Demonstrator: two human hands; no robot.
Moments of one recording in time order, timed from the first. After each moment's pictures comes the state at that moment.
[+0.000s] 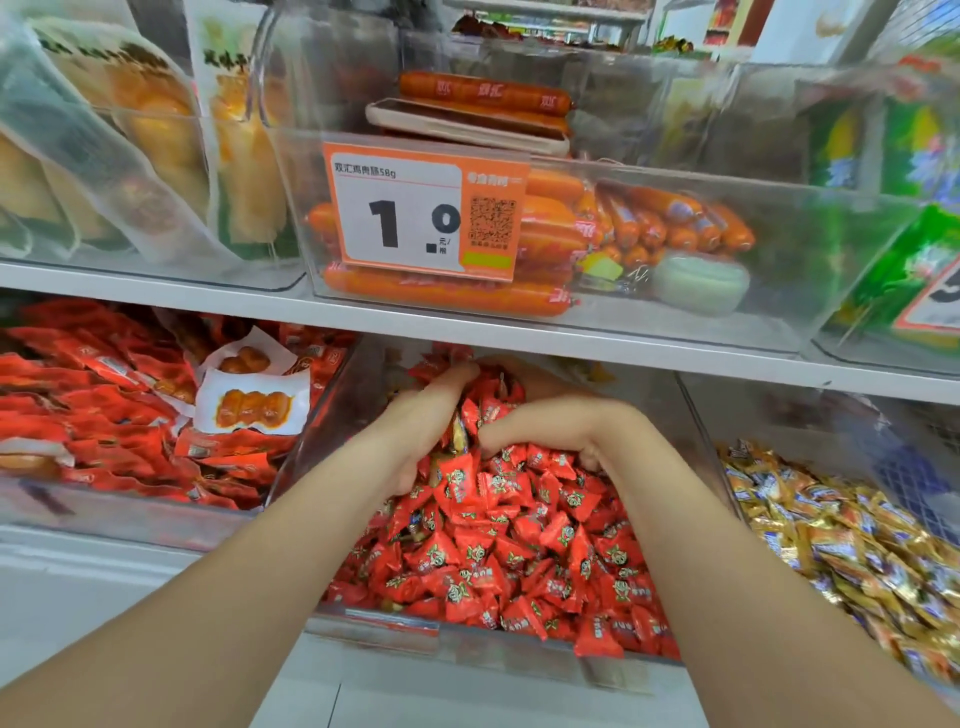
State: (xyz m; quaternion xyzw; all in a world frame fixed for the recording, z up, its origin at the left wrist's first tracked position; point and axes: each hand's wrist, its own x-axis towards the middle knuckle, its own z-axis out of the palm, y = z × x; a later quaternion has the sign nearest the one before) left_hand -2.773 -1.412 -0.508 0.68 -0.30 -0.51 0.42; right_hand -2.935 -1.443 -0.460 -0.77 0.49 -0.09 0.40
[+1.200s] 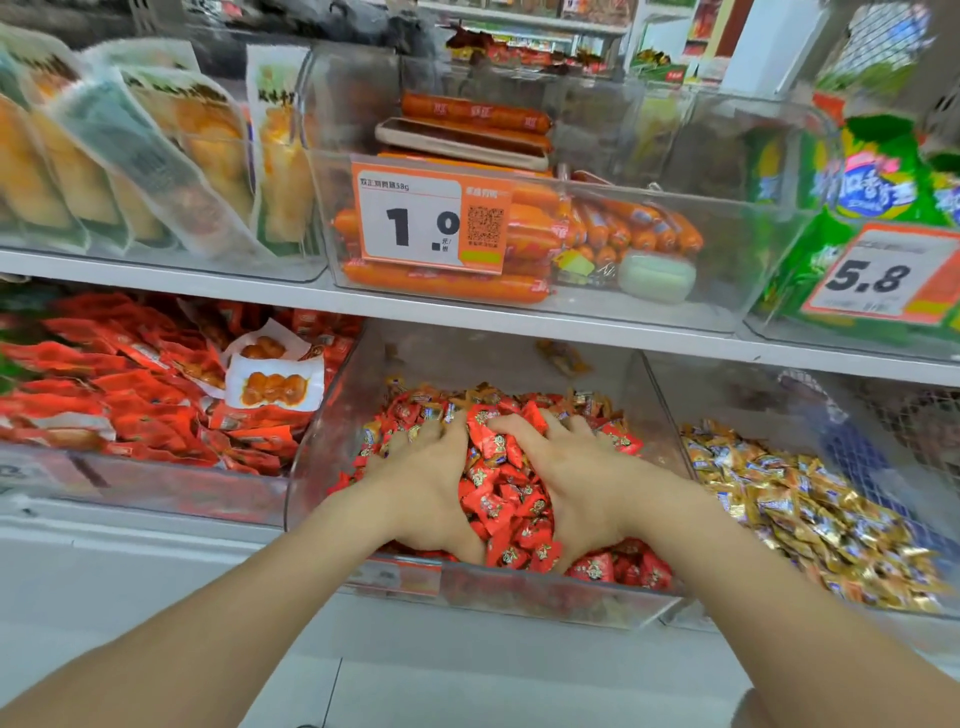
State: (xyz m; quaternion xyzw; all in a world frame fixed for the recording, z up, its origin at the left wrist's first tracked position) left_hand -2.784 -1.323 -0.502 0.68 -0.69 -0.23 -0.02; right_hand -2.985 -1.372 -0.477 -0.89 0.42 0.10 0.12
